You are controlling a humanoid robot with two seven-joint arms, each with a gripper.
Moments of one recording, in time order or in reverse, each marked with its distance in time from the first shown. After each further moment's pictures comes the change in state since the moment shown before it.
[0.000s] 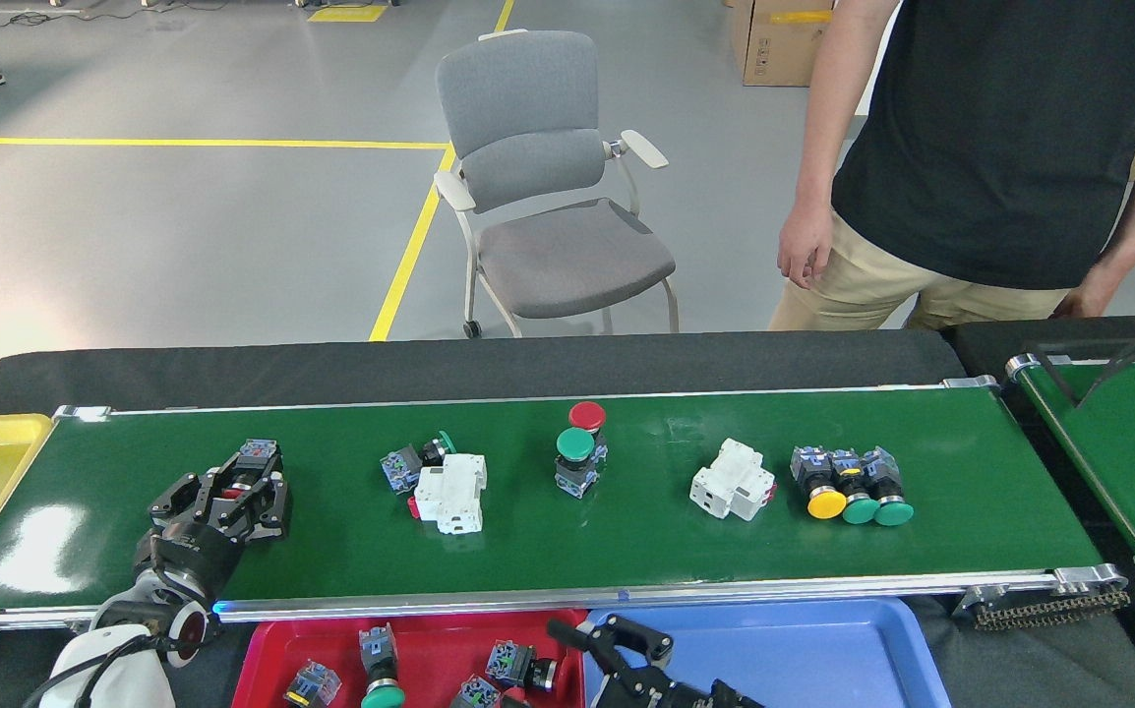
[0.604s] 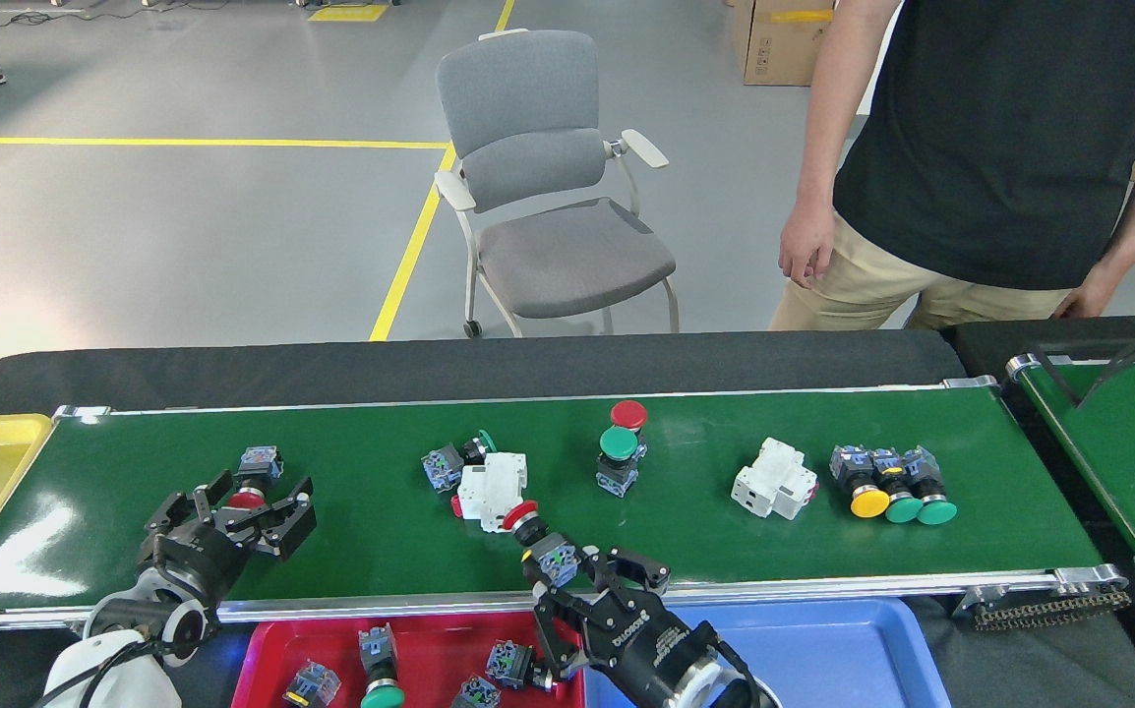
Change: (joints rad) left arm -0.221 -0.063 0.002 0.276 -0.065 0.250 -0.179; right arm -0.058 -0.065 0.224 0.030 0.017 -0.006 -0.048
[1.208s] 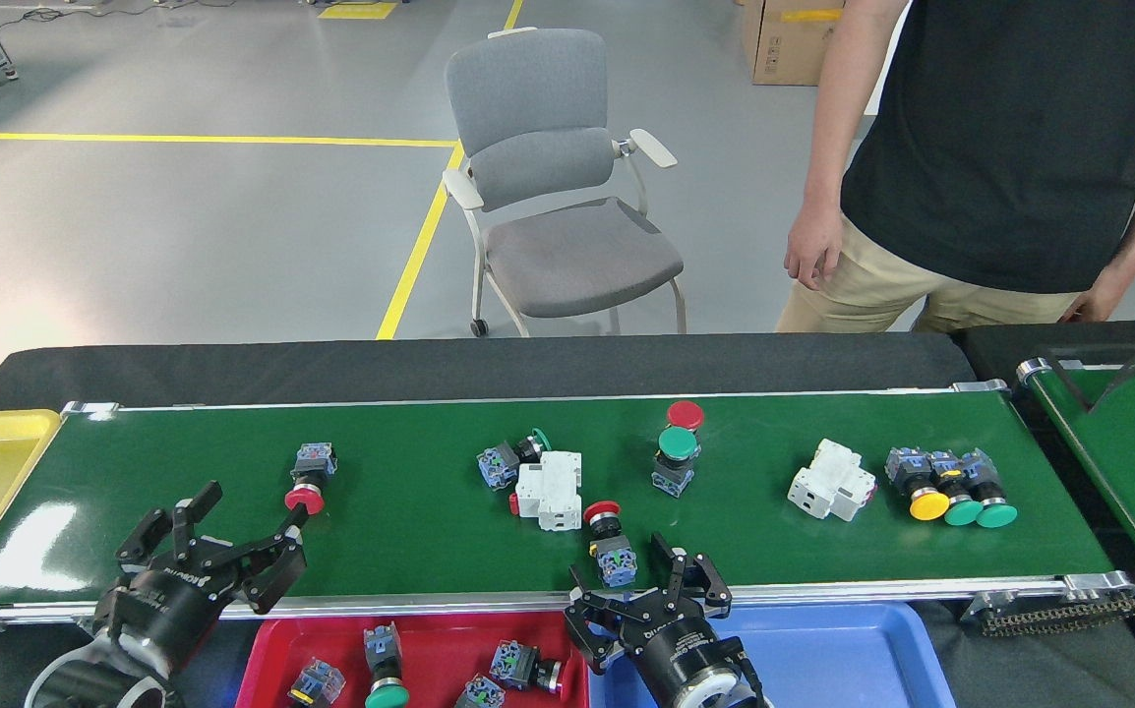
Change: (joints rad) left arm 0.179 -0.125 0.227 -0.361 0.003 -0.326 -0.108; right arm -0.098 0.078 0.013 0.211 0.122 0.471 -0.008
